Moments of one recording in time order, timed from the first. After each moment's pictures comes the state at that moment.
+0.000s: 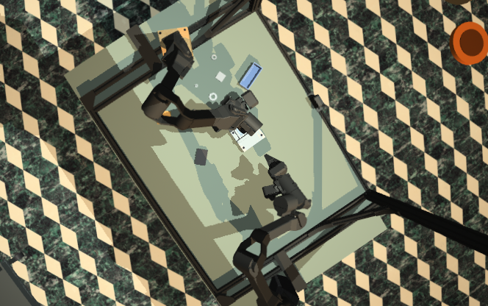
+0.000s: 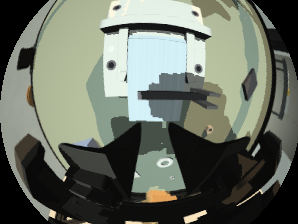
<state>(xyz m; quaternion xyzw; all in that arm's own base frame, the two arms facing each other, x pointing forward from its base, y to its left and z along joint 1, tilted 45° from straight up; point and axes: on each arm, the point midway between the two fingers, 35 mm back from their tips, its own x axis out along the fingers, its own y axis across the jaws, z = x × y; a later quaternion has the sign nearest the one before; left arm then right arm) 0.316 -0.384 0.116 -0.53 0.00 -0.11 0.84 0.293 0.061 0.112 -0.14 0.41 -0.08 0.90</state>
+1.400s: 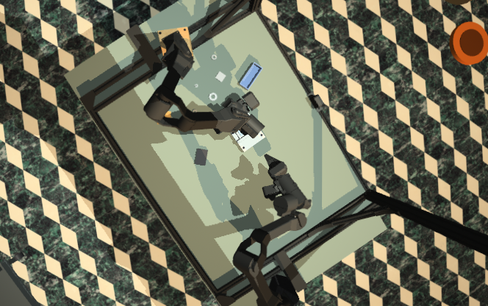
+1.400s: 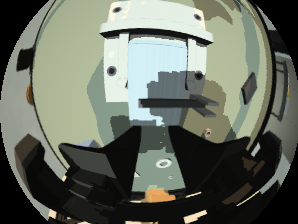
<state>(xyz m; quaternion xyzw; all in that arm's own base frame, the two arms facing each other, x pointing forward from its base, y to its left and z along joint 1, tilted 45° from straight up) 0.316 -0.384 0.116 -0.53 0.00 -0.11 0.84 0.297 0.062 0.117 -0.15 0.42 -0.08 0.89</state>
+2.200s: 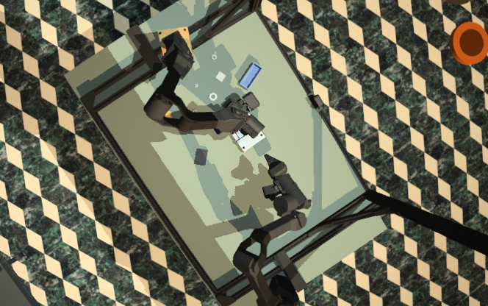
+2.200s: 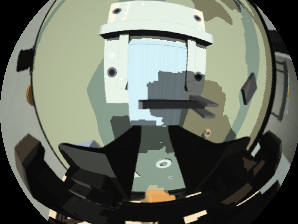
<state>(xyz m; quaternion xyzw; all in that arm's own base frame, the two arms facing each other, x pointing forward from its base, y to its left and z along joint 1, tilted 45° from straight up) 0.316 -0.383 0.116 -0.53 0.00 -0.11 0.84 0.298 0.063 0.118 -0.15 0.42 -0.08 0.89</state>
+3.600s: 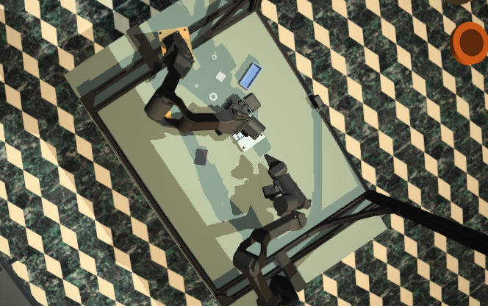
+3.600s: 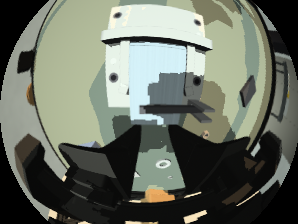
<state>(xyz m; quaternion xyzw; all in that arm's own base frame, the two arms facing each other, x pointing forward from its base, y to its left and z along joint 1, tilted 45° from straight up) 0.316 -0.383 0.116 -0.53 0.00 -0.11 0.84 0.300 0.064 0.123 -0.15 0.42 -0.08 0.89</state>
